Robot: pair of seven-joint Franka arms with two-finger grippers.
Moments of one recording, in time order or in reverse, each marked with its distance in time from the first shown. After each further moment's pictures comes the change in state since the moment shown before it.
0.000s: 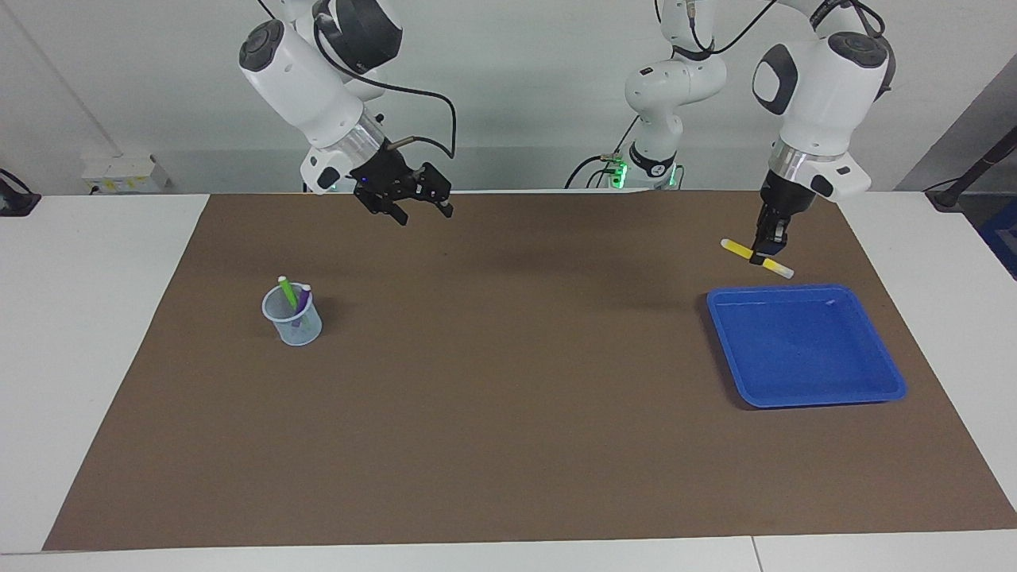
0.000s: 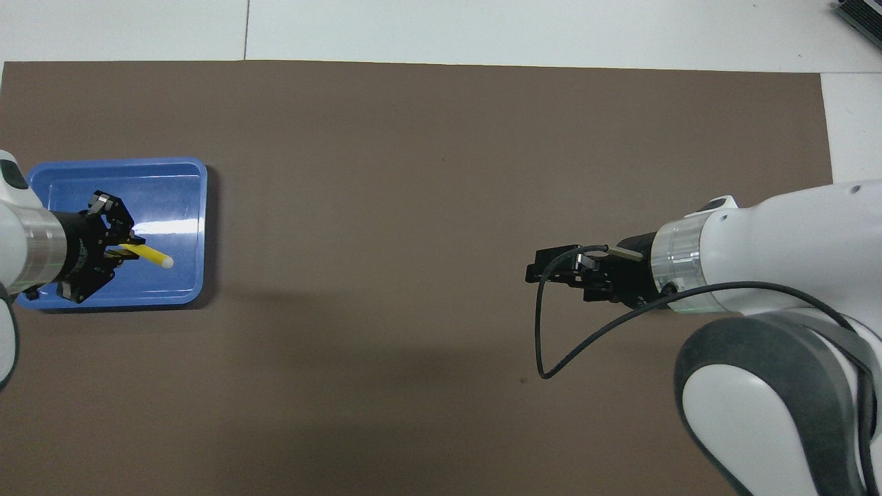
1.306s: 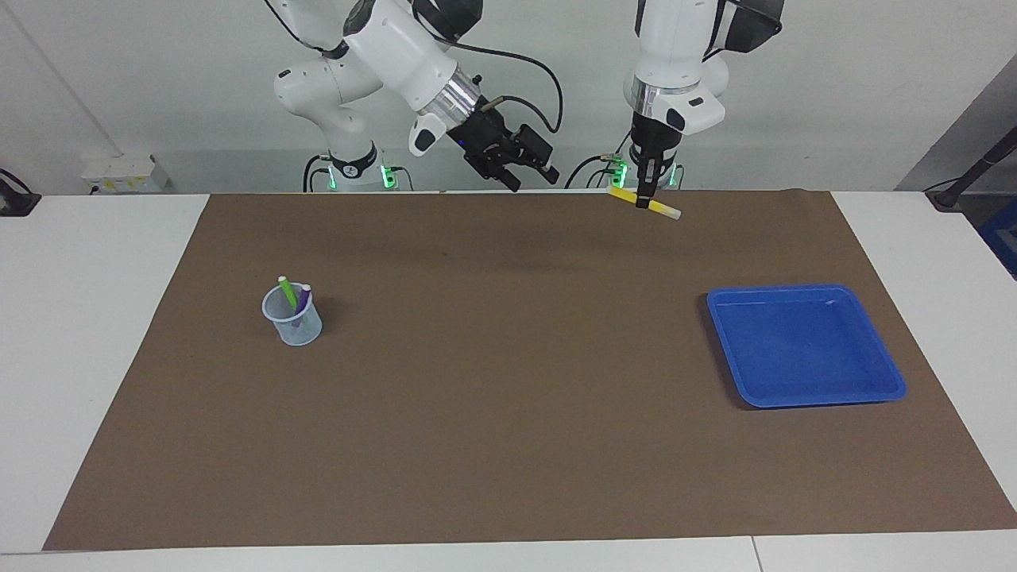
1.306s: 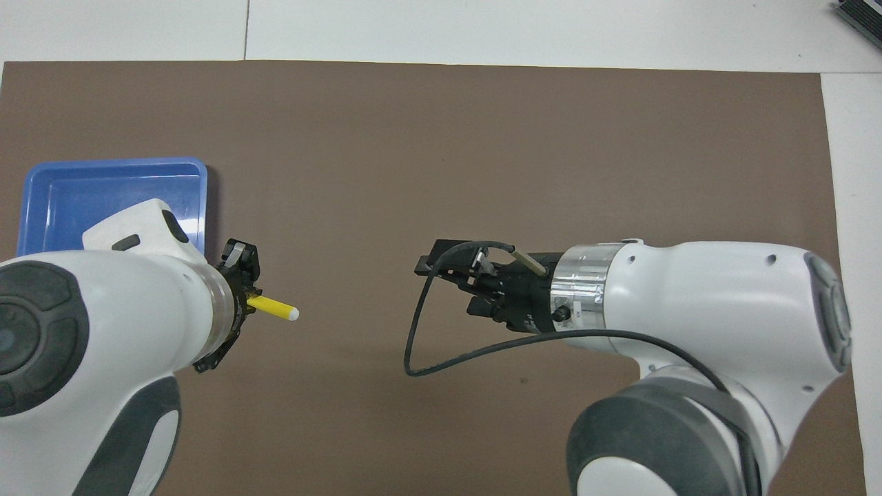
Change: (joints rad) left arm -0.097 -0.073 -0.254 0.118 0.000 -0.236 -0.423; right arm 0.323 0.011 0.004 -0.019 0.231 0.412 0.425
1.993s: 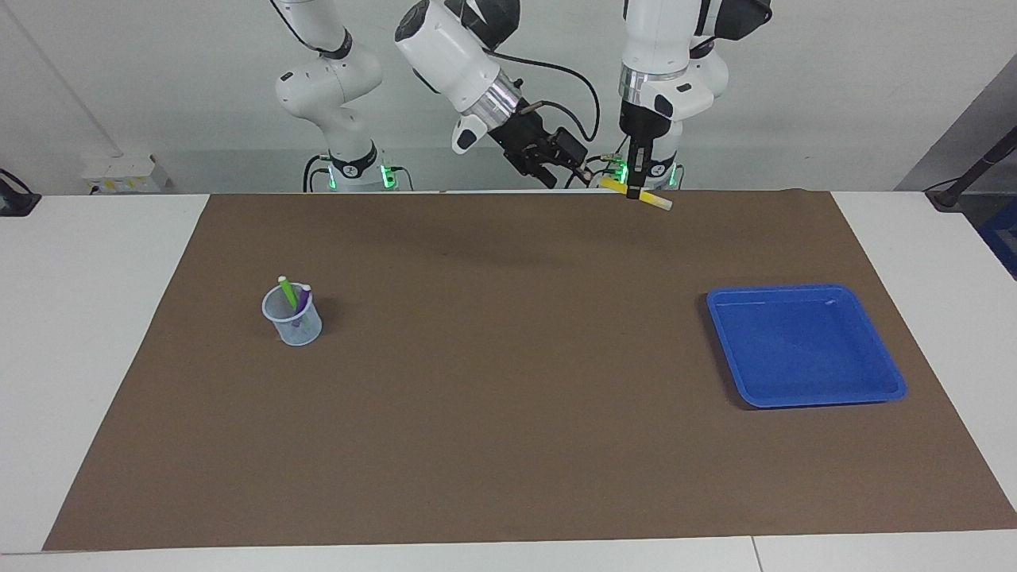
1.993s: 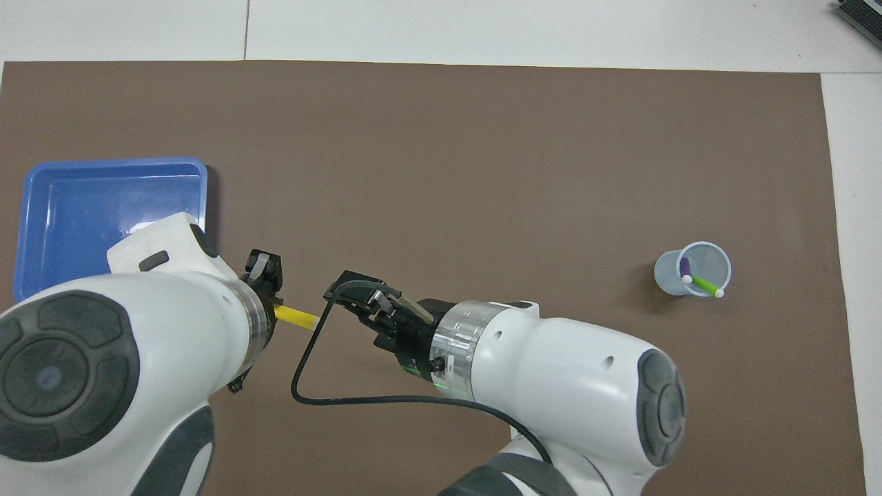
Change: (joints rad) left arm 0.000 -0.004 -0.031 0.044 0.000 -0.041 -0.048; right arm 0.124 0.063 0.000 -0.019 0.001 0.193 0.129
